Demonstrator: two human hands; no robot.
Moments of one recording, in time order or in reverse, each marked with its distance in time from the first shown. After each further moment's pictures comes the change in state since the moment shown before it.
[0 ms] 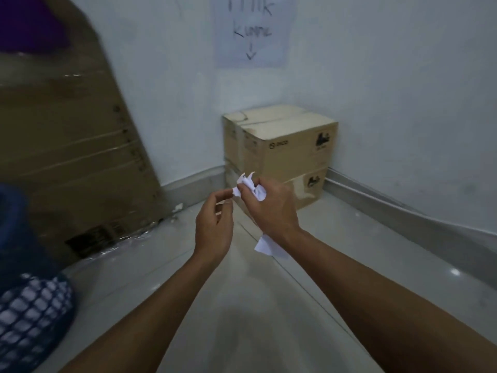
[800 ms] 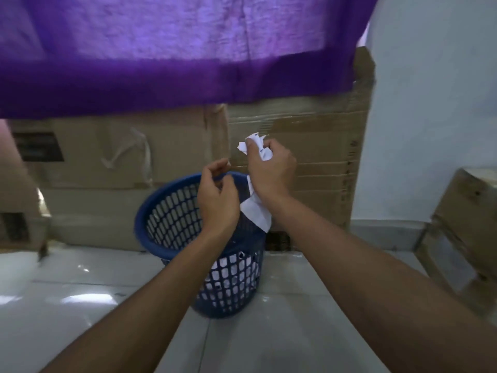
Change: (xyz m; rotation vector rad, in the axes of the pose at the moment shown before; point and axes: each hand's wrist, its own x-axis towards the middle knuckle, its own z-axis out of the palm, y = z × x) left_hand 0.008 0.067 -0.333 0.135 0.861 0.056; right_hand -0.012 -0.309 0.259 0.730 -0.295 -0.092
